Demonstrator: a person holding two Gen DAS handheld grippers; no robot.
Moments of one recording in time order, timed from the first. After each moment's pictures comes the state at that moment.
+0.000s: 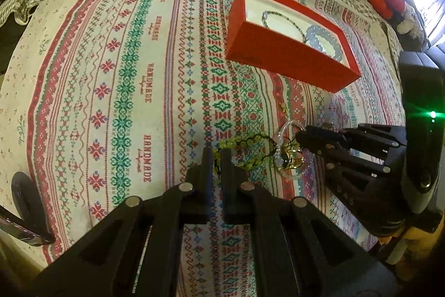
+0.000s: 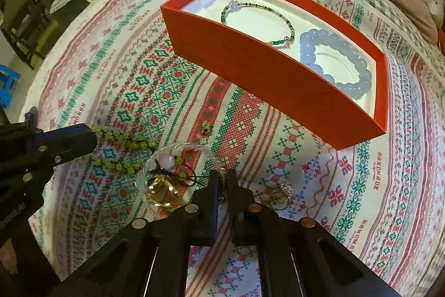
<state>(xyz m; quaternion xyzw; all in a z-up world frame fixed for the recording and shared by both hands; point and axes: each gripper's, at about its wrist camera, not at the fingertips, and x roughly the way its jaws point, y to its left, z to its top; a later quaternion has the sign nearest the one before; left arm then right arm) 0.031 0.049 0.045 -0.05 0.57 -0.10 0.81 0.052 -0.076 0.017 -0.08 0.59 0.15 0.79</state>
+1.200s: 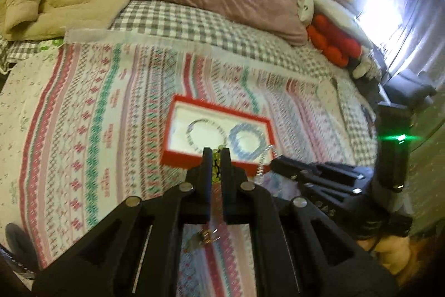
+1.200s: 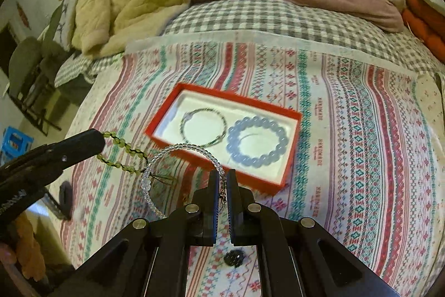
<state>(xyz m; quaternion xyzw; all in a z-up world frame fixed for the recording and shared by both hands) 0.066 0.017 0.141 -0.12 0.44 -0.19 0.87 0.074 -0.154 0.106 0.05 0.50 0.12 0.86</state>
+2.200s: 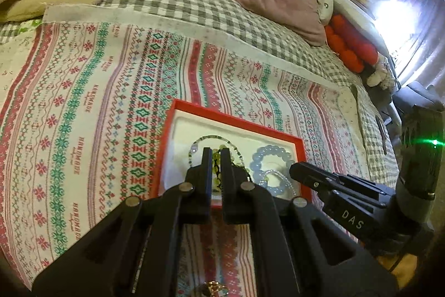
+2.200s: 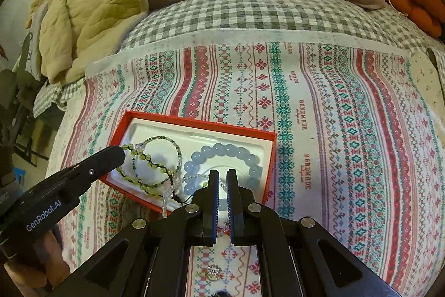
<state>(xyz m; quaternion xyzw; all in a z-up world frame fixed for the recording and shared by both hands) 0.133 0.003 0.076 -0.14 0.47 -0.17 0.86 0.128 -0.175 0.073 0.09 0.51 0.06 0.85</state>
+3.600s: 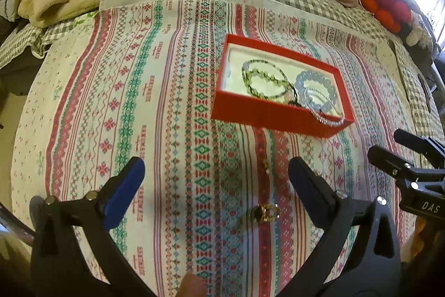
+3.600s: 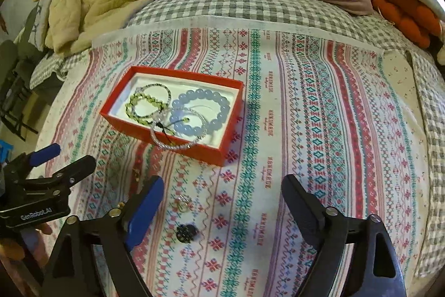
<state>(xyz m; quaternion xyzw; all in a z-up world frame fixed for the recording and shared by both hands) 0.052 0.013 0.078 -0.01 0.52 -0.06 0.85 0.040 -0.191 0.090 0.02 0.52 0.05 0.85</state>
